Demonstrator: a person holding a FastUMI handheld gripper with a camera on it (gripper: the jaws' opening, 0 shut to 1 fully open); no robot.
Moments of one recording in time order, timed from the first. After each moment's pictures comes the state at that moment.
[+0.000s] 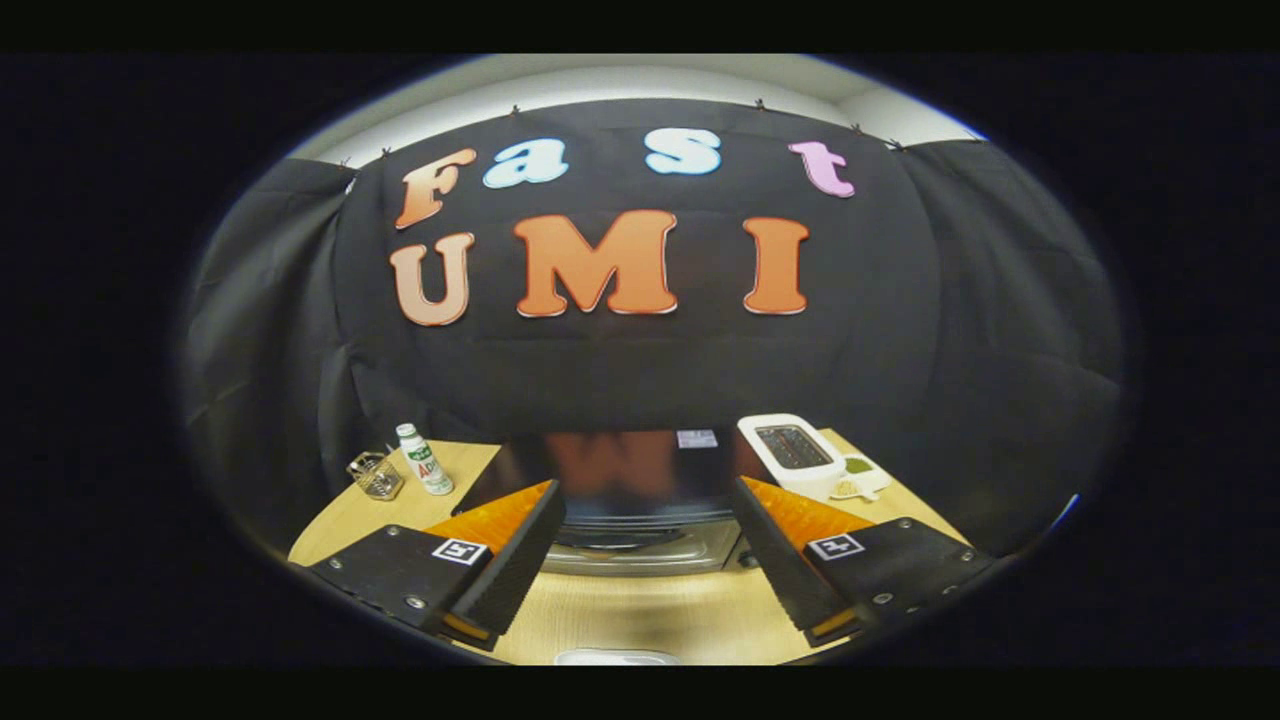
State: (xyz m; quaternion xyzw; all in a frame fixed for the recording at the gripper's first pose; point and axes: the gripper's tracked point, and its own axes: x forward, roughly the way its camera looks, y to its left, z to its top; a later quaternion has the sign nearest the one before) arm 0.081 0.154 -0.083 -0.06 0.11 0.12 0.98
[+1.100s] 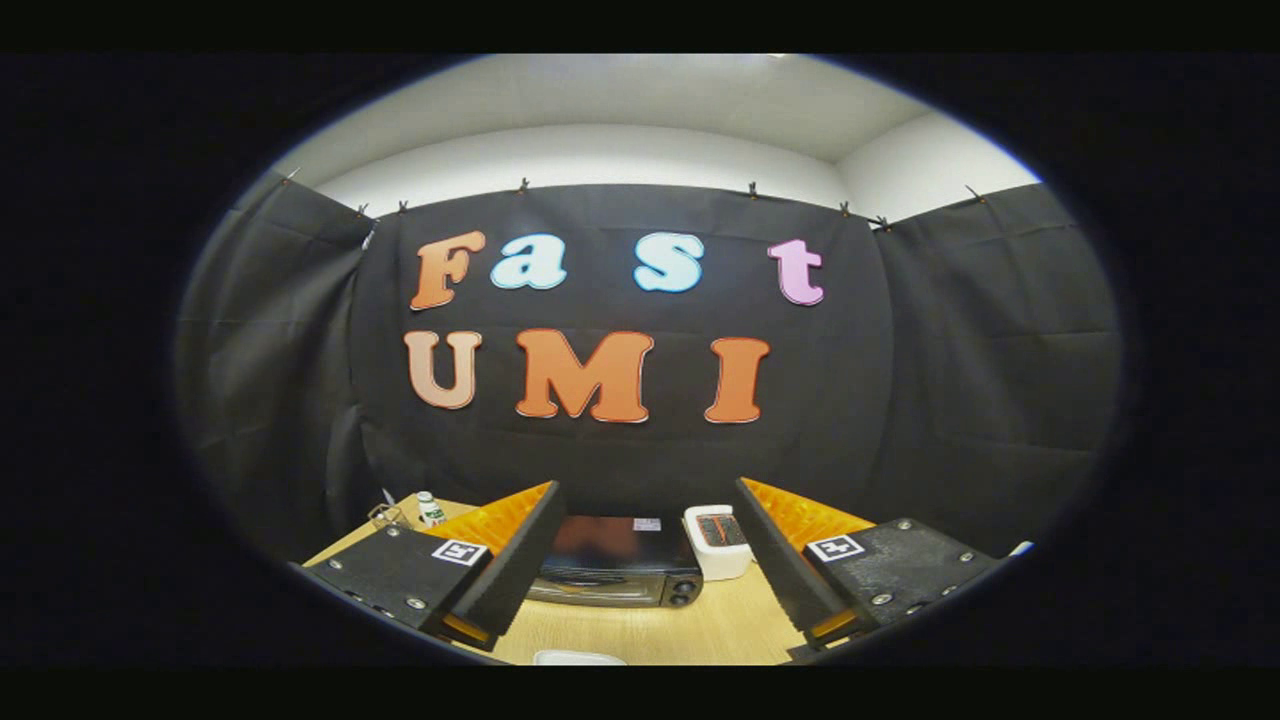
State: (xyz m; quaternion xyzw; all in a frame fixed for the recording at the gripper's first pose) arm -0.002 0.106 0.081 -0.07 0.00 0.10 0.99
